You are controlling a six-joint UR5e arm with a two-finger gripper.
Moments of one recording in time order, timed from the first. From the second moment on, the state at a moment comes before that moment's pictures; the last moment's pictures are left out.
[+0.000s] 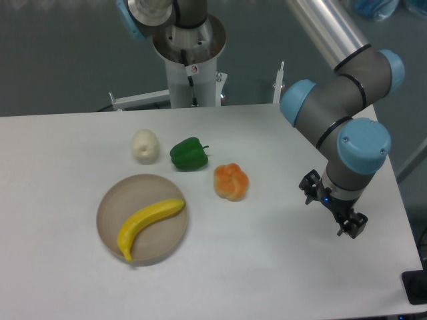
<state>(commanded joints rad) 2.42 -2.18 -1.27 -1.21 1.58 1.50</state>
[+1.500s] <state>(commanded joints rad) 1.90 -2.03 -1.66 -0.98 1.58 0.96</state>
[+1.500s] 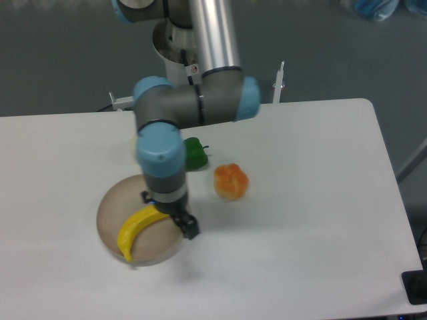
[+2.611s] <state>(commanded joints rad) 1.86 -2.08 -1.72 -0.93 1.59 0.92</state>
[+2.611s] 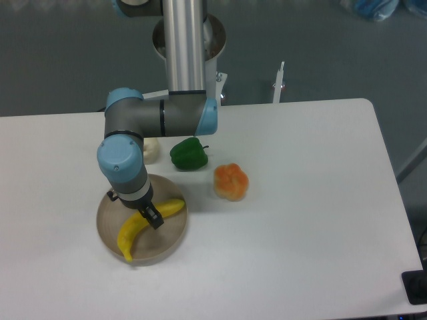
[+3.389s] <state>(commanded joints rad) 1.94 -2.00 -1.62 -0.94 1.58 0.93</state>
